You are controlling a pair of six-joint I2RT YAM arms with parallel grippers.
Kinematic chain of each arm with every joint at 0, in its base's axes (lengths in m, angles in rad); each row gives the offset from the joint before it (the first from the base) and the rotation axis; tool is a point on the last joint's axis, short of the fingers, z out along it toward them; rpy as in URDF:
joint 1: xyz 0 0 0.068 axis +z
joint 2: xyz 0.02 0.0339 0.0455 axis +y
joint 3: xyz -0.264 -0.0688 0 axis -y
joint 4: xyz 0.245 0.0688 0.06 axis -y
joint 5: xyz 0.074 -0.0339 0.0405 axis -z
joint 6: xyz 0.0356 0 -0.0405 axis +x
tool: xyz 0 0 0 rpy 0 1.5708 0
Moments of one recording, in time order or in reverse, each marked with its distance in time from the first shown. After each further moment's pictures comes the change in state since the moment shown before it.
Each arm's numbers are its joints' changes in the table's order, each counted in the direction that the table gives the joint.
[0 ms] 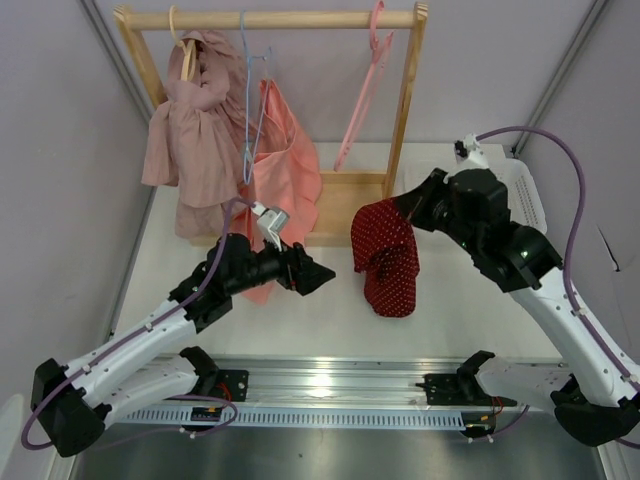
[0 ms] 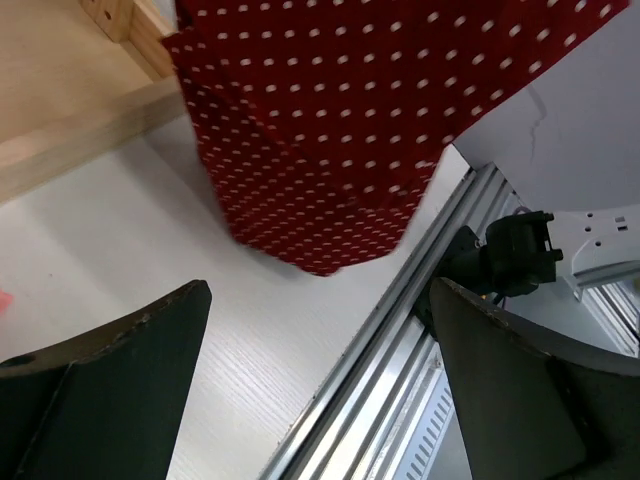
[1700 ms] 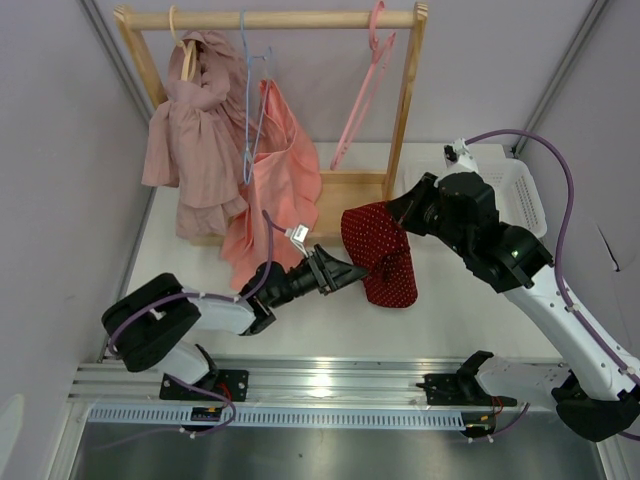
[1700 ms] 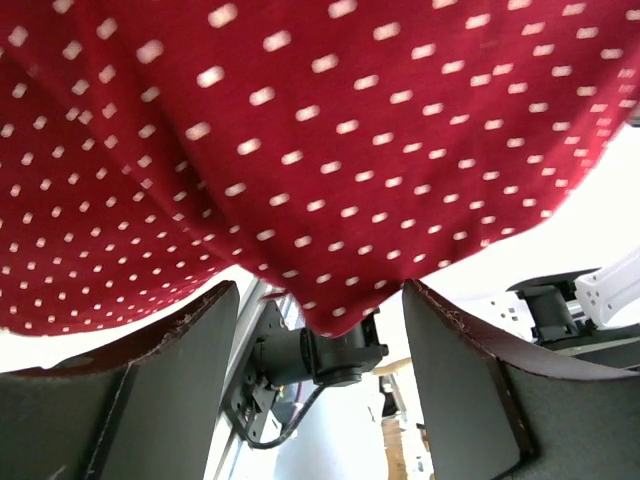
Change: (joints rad) left arm -0.135 0.599 -0.284 1.201 -0.060 -0.715; right arm 0.086 0.018 -0.037 -0.002 0.043 0.047
